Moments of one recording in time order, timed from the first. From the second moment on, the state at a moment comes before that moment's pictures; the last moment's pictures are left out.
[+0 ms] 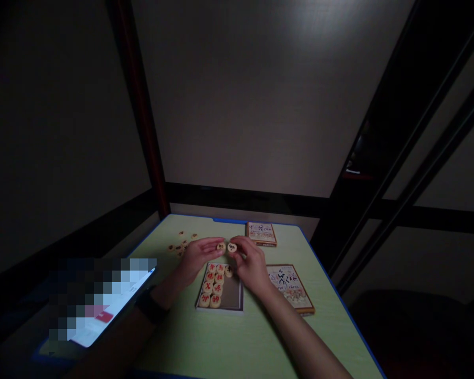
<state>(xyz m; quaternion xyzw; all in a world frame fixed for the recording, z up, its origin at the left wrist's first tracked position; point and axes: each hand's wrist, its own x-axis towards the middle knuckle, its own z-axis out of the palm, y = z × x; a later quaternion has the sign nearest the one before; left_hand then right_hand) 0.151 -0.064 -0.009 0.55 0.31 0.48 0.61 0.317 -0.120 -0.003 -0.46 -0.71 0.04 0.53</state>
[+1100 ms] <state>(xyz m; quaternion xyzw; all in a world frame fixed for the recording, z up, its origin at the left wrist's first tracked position) 0.153 -0.061 -0.019 0.71 0.38 0.40 0.44 0.327 -0.130 0.011 -0.64 -0.76 0.06 0.13</state>
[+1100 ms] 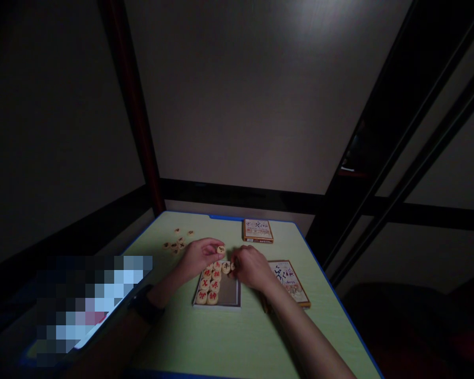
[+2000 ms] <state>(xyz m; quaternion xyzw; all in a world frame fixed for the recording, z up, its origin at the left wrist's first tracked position) 0.155 -0.065 -0.013 0.64 0.31 0.40 0.57 0.331 -0.130 0.019 -0.52 -0.81 0.08 0.26</state>
